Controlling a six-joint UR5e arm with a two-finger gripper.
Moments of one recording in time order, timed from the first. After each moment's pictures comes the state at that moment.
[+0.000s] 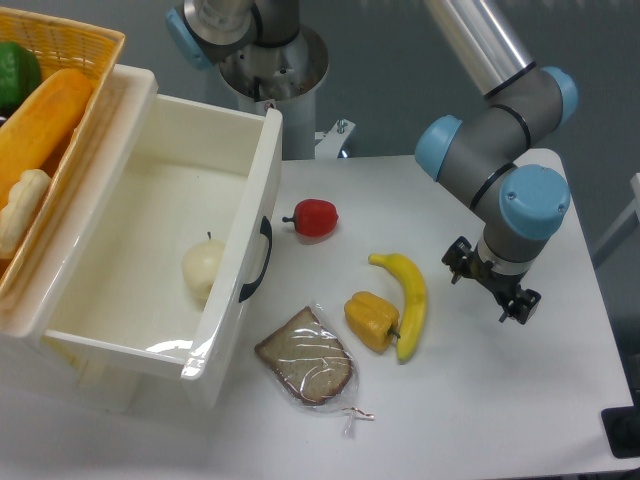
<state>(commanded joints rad) 2.72 -2.13 -1.48 -1.08 1.60 1.49</state>
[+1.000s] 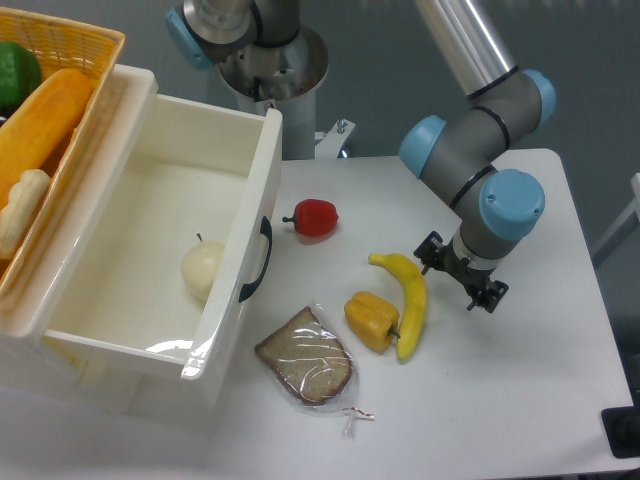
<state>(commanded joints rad) 2.72 -2.06 -1.61 -1.10 1.50 1.23</state>
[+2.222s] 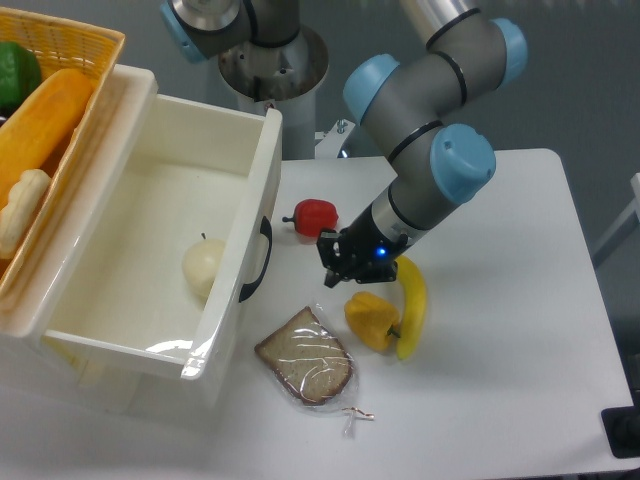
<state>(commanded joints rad) 2.60 -1.90 -1.56 -1.52 1.01 0.88</state>
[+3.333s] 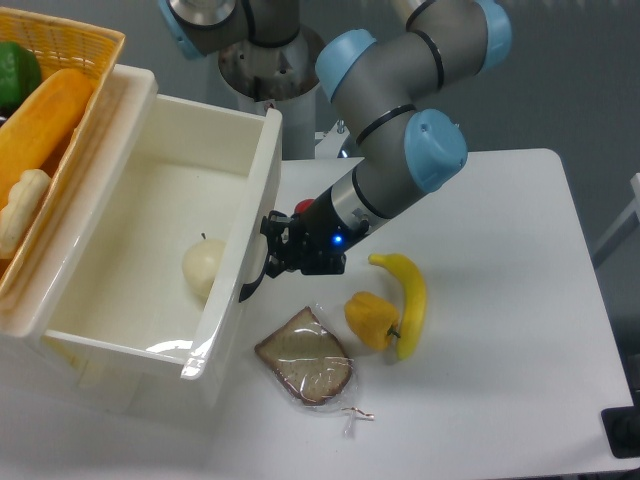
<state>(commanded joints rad) 2.53 -1.86 -1.56 -1.56 0.97 0.86</state>
